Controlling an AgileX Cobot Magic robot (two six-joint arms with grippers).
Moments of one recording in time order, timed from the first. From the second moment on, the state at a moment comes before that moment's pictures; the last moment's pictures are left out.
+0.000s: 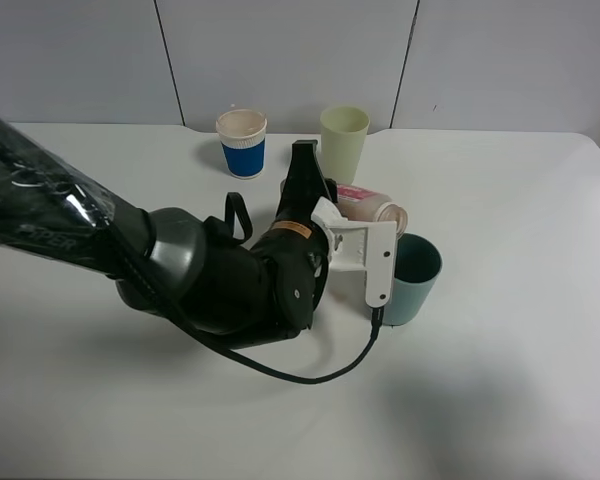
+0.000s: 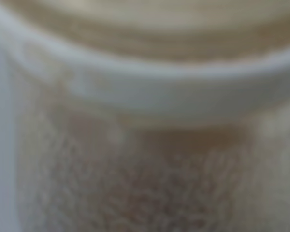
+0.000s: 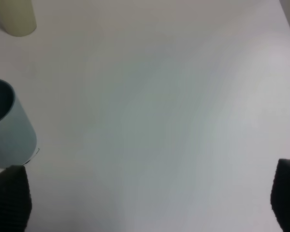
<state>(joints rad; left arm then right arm) -1.09 2.08 -0.98 -1.11 -0.96 1.96 0.00 0.00 -0.51 0.03 1.07 -0.10</state>
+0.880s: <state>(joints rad) -1.08 2.08 -0.98 -1.05 -1.01 2.04 0.00 0.00 -0.51 0.03 1.07 -0.10</state>
